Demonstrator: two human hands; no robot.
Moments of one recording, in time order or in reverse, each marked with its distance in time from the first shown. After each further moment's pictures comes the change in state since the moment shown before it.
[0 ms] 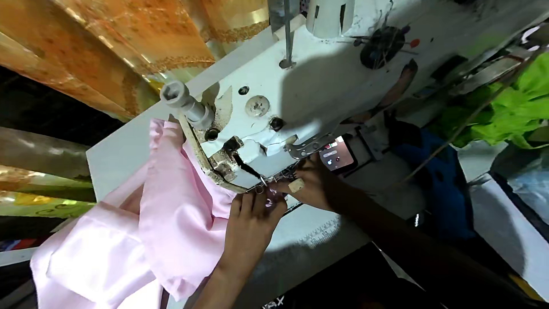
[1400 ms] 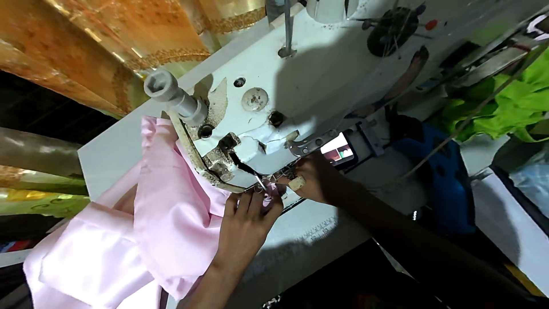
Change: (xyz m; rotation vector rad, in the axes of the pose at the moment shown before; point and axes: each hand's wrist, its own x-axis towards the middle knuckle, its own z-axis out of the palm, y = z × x) left_hand -0.005 -0.008 0.000 0.041 0.006 0.065; right_hand 0.004 0.005 0.000 0.053 0.038 0.038
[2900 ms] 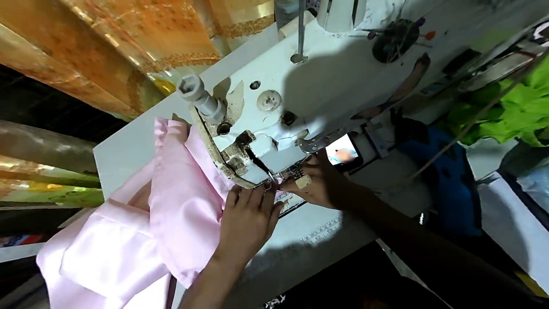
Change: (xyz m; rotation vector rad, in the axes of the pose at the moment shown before) left_hand 0.002 -0.010 0.000 -0.089 -0.072 -0.088; right_hand -0.011 -0.001 0.001 0.060 0.000 -0.040
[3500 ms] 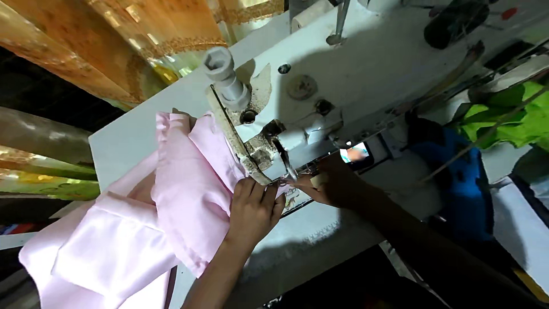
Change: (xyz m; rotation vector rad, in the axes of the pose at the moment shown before) left_hand -0.002 -0.006 0.034 -0.147 0.256 -0.085; right_hand 0.004 -0.004 -0.005 -0.091 -0.097 0.063
